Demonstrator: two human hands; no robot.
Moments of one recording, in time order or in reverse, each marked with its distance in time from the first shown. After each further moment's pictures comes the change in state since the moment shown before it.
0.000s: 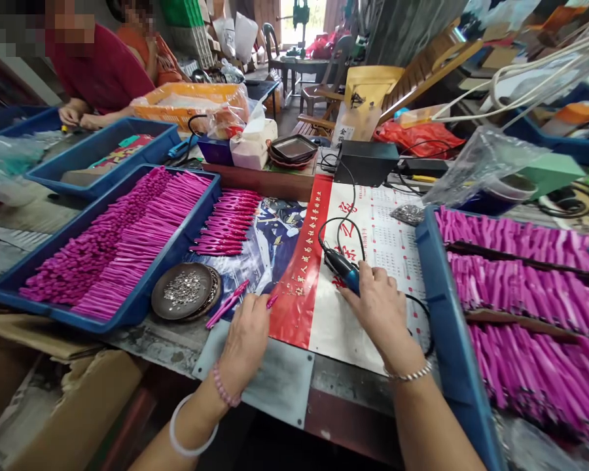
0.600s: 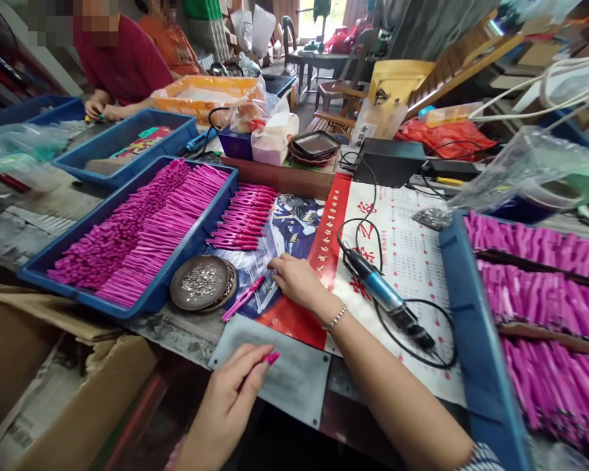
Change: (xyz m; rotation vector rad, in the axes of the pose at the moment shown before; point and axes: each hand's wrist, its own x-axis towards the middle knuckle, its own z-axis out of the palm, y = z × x) left_hand -0.072 -0.016 -0.057 -0.957 -0.261 -0.244; right_hand 0.041 -0.131 0.024 0.290 -0.247 -0.709
